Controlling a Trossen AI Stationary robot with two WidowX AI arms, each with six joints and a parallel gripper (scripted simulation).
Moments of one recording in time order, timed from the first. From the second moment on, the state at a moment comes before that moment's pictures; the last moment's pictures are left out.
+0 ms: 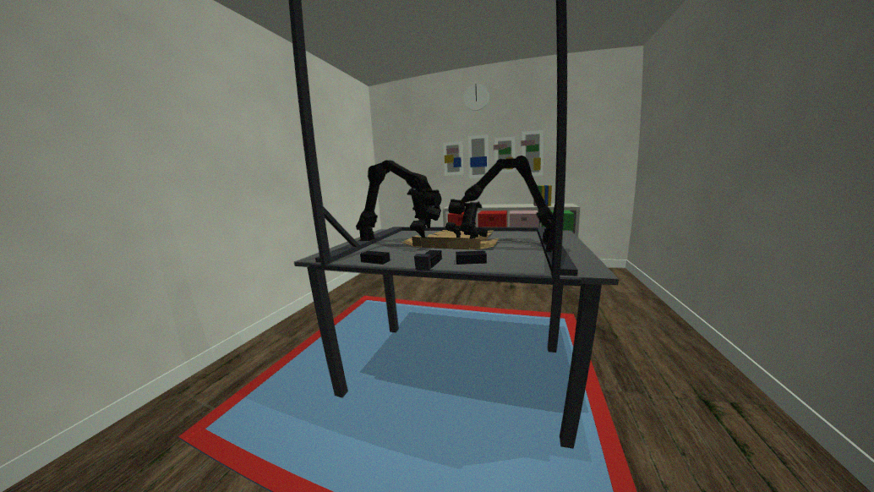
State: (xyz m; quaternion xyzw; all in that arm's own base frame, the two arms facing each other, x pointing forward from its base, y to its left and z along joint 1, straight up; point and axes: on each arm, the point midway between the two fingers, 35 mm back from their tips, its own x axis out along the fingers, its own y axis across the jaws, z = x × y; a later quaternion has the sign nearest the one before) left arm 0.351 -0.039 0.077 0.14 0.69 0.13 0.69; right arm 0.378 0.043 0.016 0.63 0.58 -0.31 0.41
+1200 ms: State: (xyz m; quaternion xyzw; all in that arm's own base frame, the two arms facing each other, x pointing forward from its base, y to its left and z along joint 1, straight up) left arm 0.342 -0.123 0.091 0.15 0.69 0.14 0.69; right arm 0.382 0.043 0.017 0.63 0.58 -0.32 0.41
